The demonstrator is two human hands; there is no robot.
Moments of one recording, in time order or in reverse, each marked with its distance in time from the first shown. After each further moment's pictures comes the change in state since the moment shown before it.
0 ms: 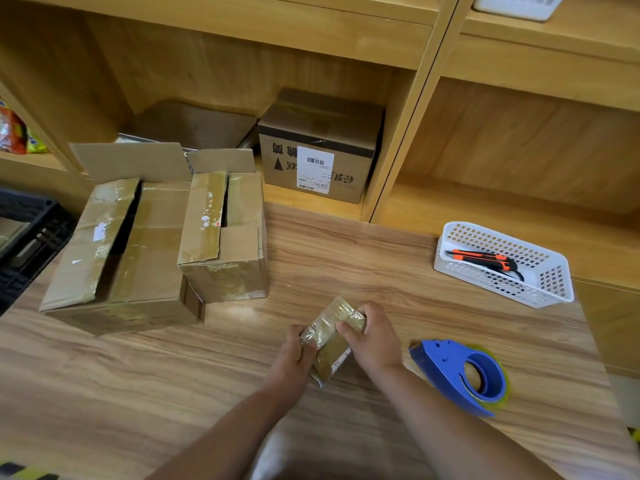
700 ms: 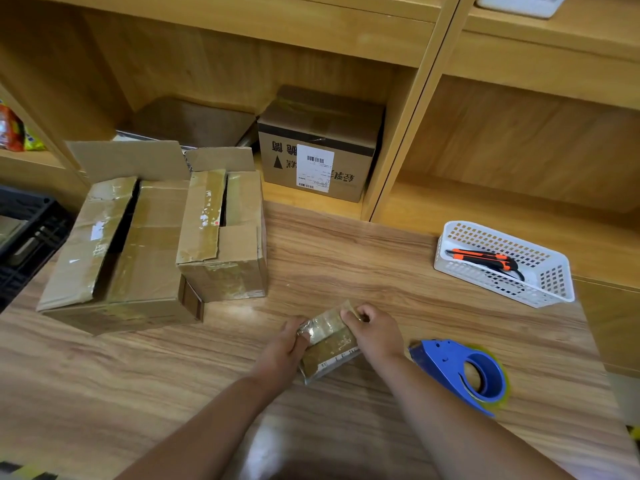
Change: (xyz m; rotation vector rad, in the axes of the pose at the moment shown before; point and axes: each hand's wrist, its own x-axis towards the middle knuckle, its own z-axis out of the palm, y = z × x) left_hand 0.010 0.014 -0.021 0.152 -0.087 0.030; right_hand 0.011 -0.009 -0.007 0.100 -0.067 0.191
